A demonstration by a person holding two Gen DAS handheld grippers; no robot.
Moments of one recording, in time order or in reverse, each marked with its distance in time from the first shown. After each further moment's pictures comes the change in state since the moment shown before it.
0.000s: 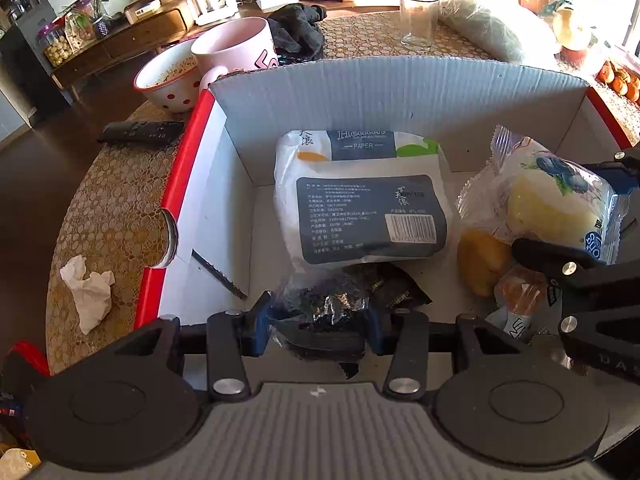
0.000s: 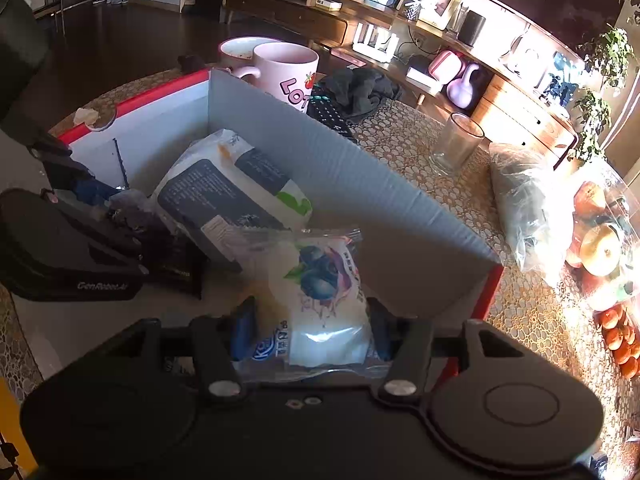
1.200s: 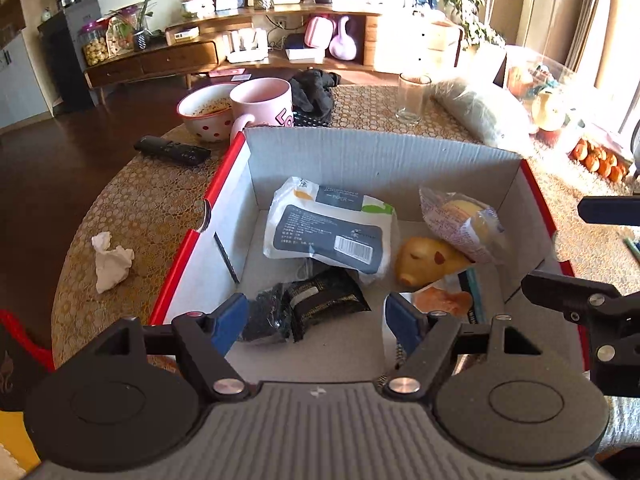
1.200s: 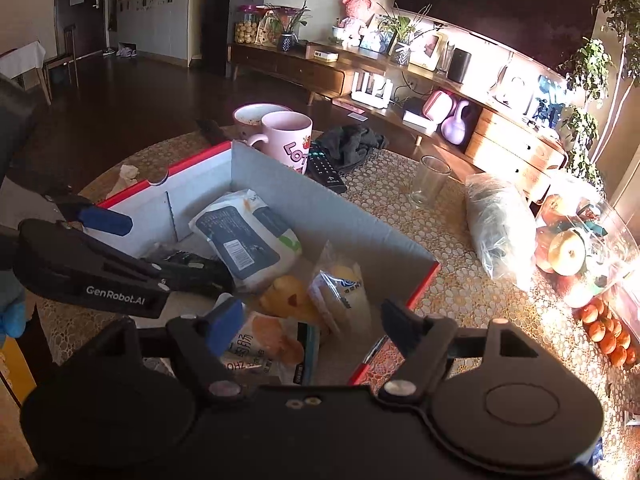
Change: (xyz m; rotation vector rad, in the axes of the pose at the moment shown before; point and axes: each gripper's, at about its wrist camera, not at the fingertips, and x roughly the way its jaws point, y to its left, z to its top) left arm -0.082 -0.012 -0.036 -0.171 -0.188 -0.023; right arm -0.097 -0.021 -0.029 0.051 -0.161 0.053
